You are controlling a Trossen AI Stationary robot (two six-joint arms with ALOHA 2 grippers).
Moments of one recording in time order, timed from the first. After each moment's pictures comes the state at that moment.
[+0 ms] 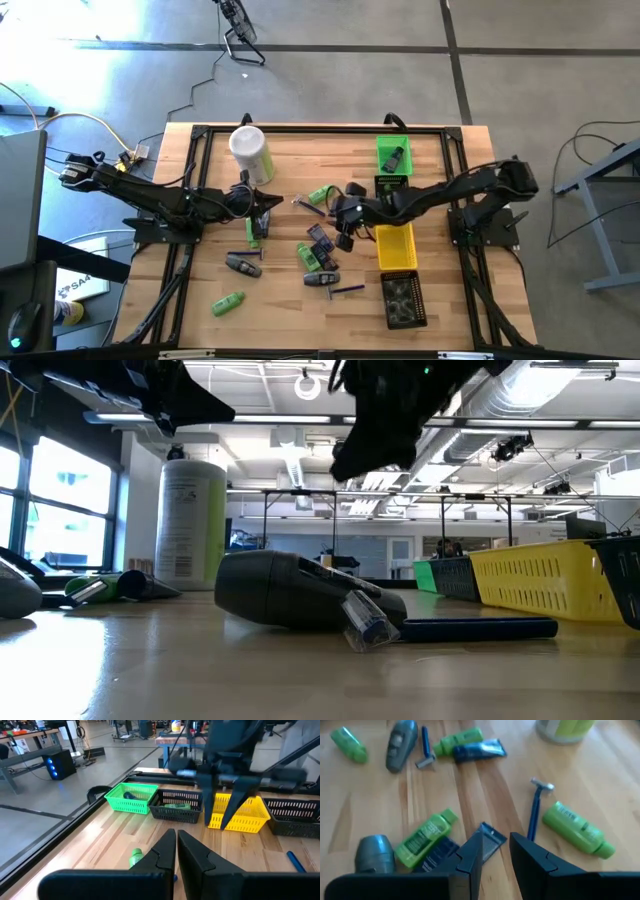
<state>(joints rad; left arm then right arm) -0.22 0.88 0.47 0.26 -0.52 -0.07 0.12 1.64 1.11 -0.21 0.20 0.29</state>
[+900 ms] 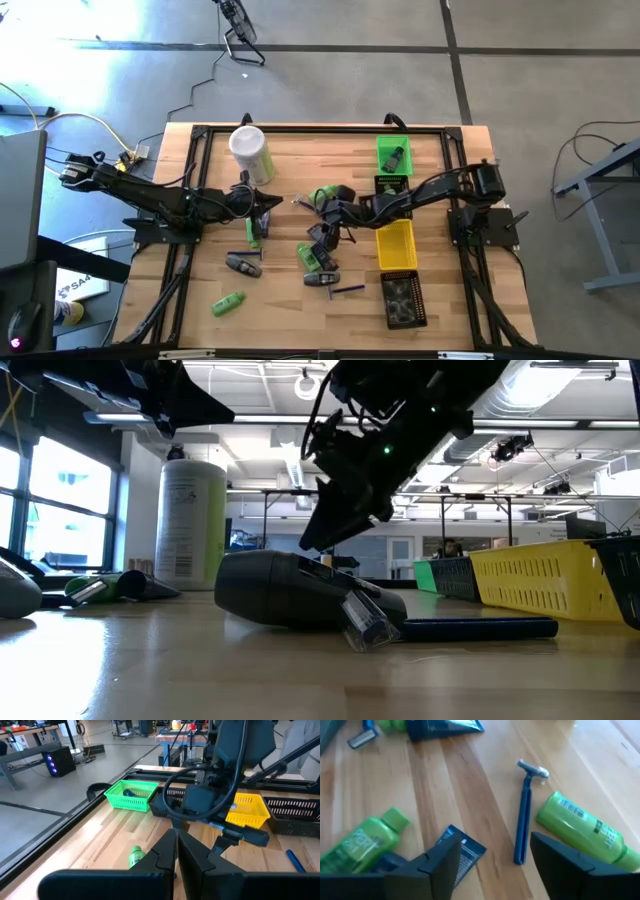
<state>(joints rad) -0.22 0.88 0.47 0.25 -0.52 -0.08 0.07 1.87 1.11 -0.02 0.27 0.27</state>
